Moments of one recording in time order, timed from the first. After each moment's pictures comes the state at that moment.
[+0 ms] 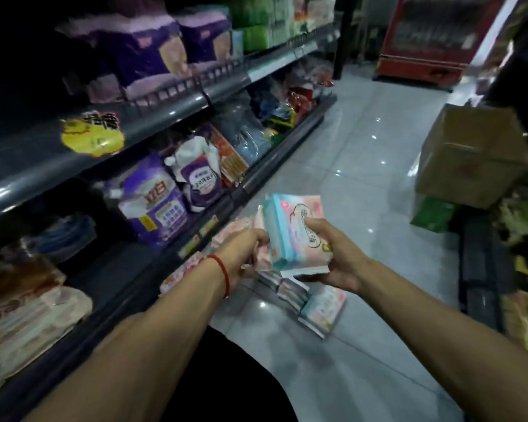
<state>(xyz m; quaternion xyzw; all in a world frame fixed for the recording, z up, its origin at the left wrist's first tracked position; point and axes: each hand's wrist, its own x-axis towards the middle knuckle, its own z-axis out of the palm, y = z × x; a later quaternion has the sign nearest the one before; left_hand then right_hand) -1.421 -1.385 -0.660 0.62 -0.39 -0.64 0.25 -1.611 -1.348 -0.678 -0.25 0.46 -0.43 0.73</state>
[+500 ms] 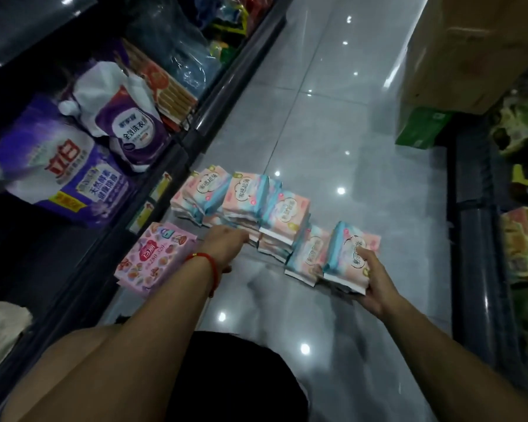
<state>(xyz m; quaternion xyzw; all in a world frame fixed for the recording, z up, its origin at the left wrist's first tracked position) -1.448 -1.416 -0.755 0.68 -0.47 -0.56 0.09 -1.705 -1.272 -0.896 0.10 0.59 -0.54 0.59</state>
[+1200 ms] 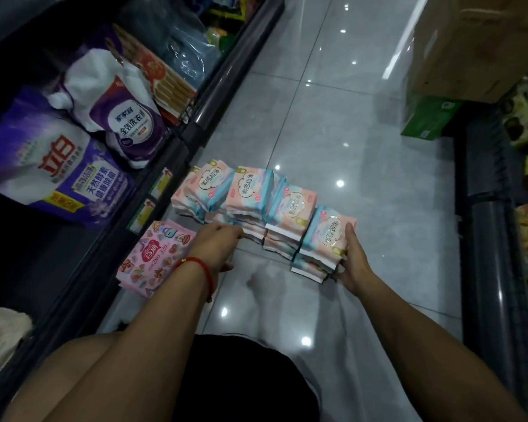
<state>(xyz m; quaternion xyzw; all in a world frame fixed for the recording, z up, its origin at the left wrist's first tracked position) -1.426 -1.433 -0.782 0.68 -0.42 -0.58 0.15 -1.675 -1.335 -0.925 0.04 0.65 -0.53 0.55</state>
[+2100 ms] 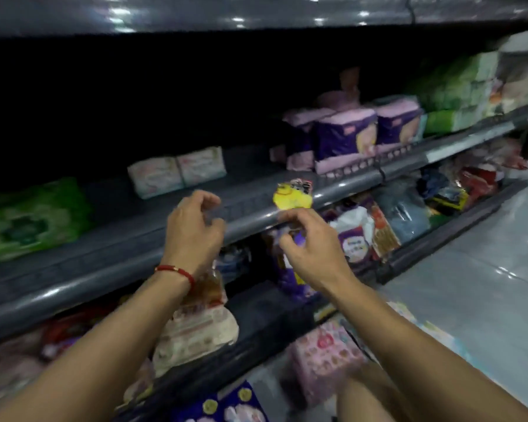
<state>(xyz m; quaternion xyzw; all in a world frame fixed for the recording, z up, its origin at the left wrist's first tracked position) -1.114 -1.370 -0.523 0.71 -0.54 0.01 0.46 -1.310 -1.440 -0.571 -0.77 0.37 -0.46 0.25</state>
